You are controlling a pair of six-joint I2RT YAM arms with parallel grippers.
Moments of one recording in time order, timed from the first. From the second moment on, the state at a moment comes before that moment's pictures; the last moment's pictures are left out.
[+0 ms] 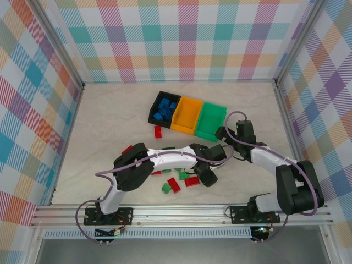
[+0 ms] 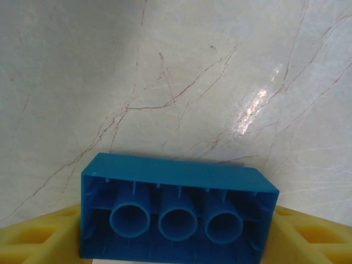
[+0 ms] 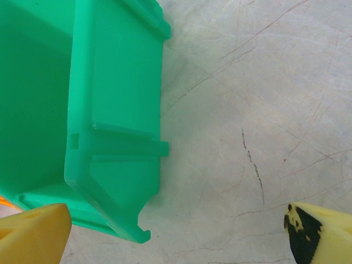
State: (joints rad) left arm -1.16 2.11 1.55 -0.76 0.03 -0.16; right arm 0.22 1.36 0.58 0.00 -0.09 0.70
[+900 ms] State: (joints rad) left arm -0.71 1.75 1.49 -0.73 -0.09 -0.30; right arm 0.22 1.36 0.58 0.00 -0.10 0.71
